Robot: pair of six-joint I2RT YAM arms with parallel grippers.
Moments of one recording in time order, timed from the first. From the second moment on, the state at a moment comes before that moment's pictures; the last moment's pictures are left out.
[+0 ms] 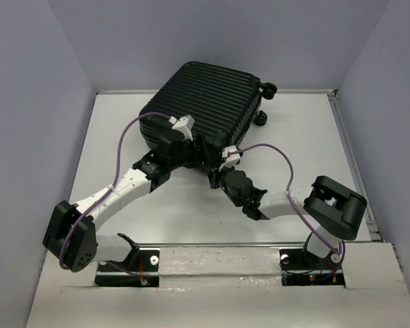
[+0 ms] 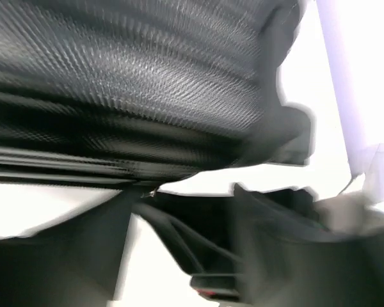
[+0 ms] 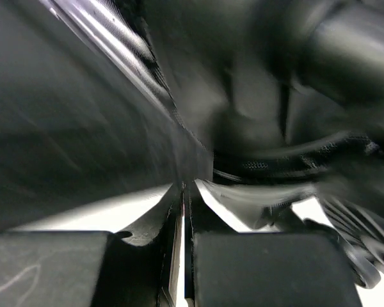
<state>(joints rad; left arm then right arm) -0.67 1.31 0.86 -0.02 0.12 -0.68 1.00 1.63 0.64 0.83 0.44 0.35</state>
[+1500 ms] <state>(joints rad) -0.10 1.35 0.64 0.58 0.42 -0.80 1.02 1.43 0.62 0.47 0.31 0.46</state>
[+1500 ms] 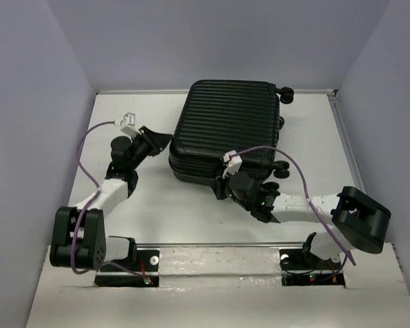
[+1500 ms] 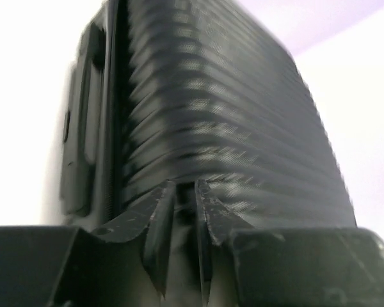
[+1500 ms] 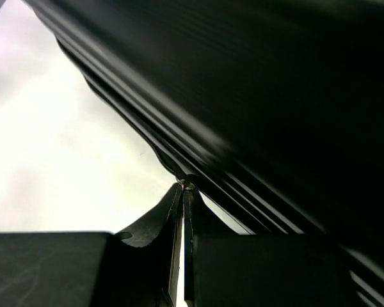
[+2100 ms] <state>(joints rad) -0.22 0.64 0.29 -0.01 0.33 -0.79 1.19 1.70 1.04 0.23 0.20 0.39</state>
